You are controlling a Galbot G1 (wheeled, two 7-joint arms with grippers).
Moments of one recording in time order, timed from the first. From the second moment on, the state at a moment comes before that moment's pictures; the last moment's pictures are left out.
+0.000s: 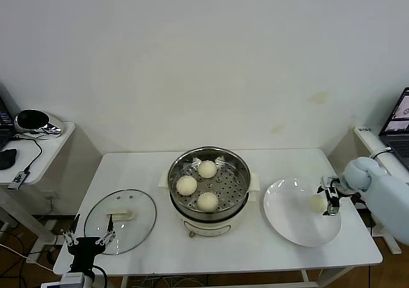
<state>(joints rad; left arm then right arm) 1.72 -1.29 -0.66 -2.09 -0.04 0.05 -0.21 -0.25 0.70 -0.43 1.02 -0.36 -0.08 -1.06</state>
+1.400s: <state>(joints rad) 1.71 -1.27 -0.64 -2.09 -0.05 0.05 -0.21 0.55 0.62 -1.11 1.56 0.33 -0.43 -0.98</state>
